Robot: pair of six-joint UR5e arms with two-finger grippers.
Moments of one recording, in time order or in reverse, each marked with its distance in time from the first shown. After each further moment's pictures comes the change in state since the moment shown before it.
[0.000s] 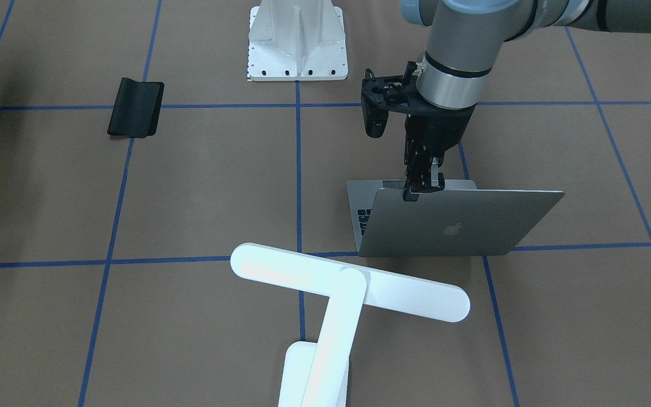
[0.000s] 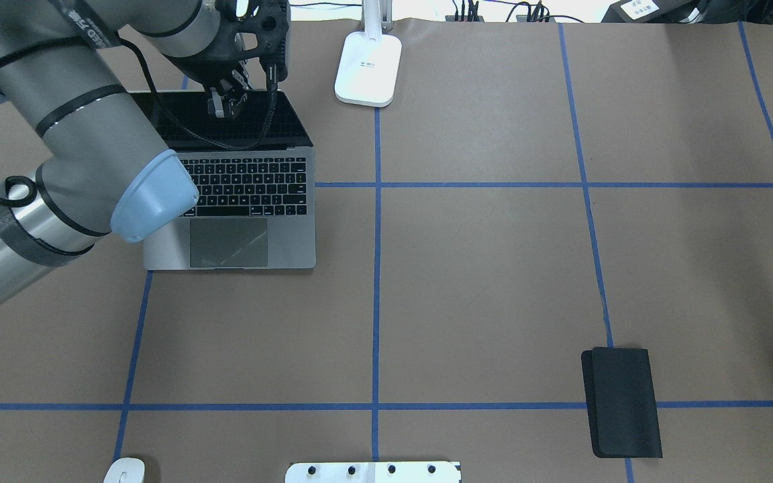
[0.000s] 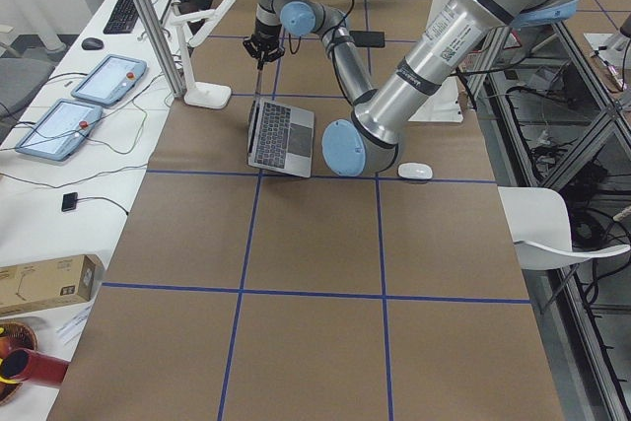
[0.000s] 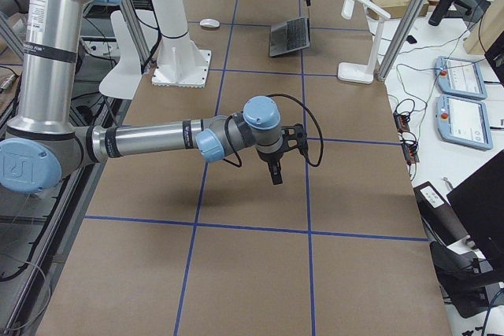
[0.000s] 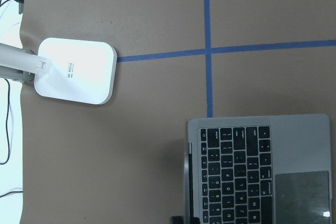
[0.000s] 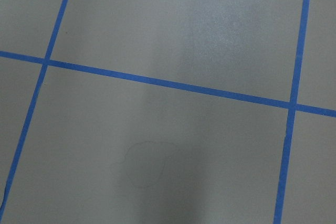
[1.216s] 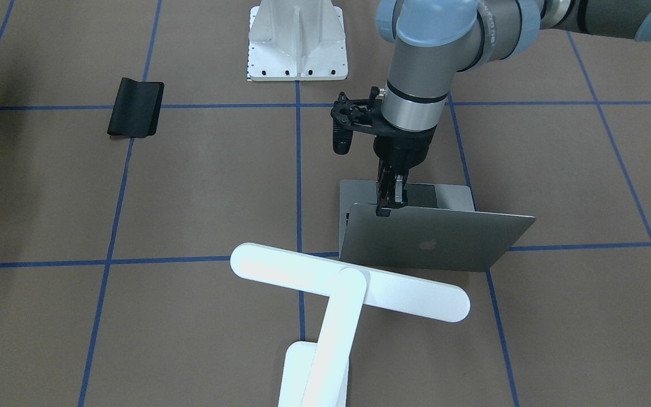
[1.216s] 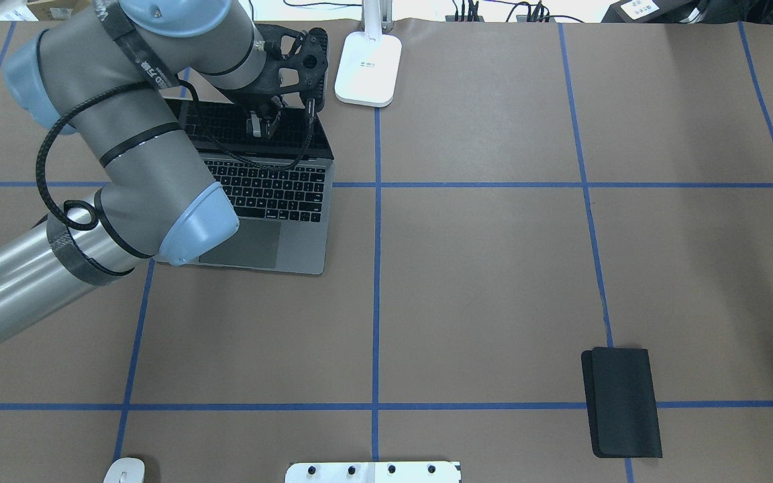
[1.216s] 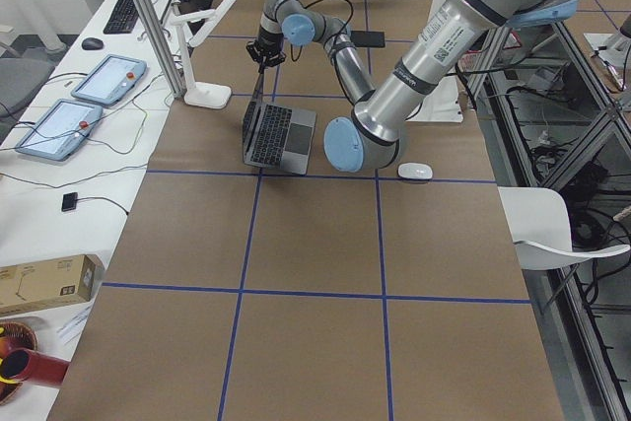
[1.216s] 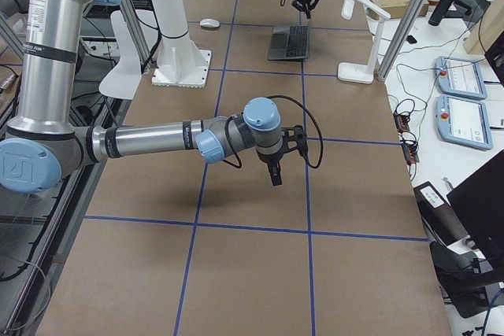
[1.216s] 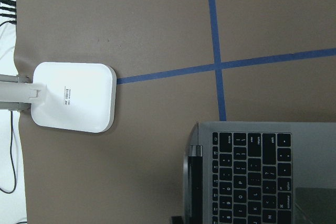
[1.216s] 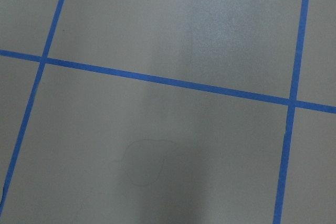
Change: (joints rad) left arm 0.071 -0.013 0.076 -0.102 0.079 -0.002; right arm 0.000 0.000 -0.007 0.000 0.003 0.000
